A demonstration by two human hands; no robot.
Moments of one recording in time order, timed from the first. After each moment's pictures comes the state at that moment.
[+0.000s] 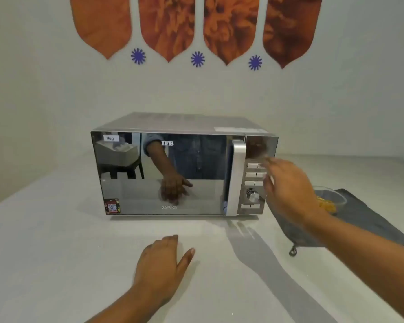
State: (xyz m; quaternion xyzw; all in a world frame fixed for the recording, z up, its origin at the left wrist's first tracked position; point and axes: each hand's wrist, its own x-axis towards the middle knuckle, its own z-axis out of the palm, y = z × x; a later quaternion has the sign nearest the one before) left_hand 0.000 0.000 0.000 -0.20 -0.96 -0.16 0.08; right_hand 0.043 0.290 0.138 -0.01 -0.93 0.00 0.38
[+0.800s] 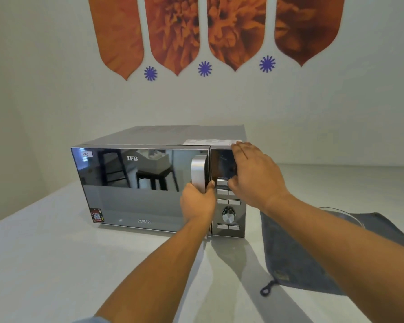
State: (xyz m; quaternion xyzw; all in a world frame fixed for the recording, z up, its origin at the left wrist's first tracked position) left_hand -0.061 0.237 0.109 0.07 -0.77 -0.59 0.23; right_hand -0.029 0.371 0.175 0.08 -0.93 0.01 0.36
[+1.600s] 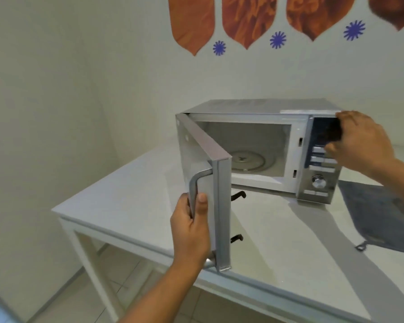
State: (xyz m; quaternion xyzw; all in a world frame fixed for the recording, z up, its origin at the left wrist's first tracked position) left_hand 0.125 -0.012 0.080 -0.04 -0.70 -0.64 0.33; right_hand -0.020 0.337 0.181 -0.01 -0.93 0.04 0.38
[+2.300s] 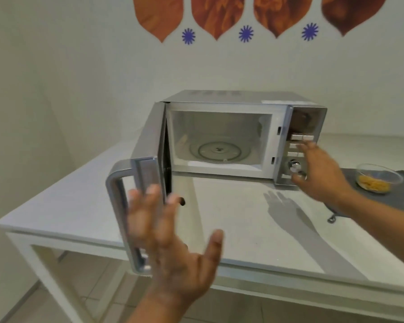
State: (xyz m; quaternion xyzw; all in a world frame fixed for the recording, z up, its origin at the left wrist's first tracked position) left_hand 0.159 -0.061 0.073 -0.24 -0.68 -0.35 0.60; right_hand 0.048 0.279 0.099 -0.03 -0.96 0.06 0.27
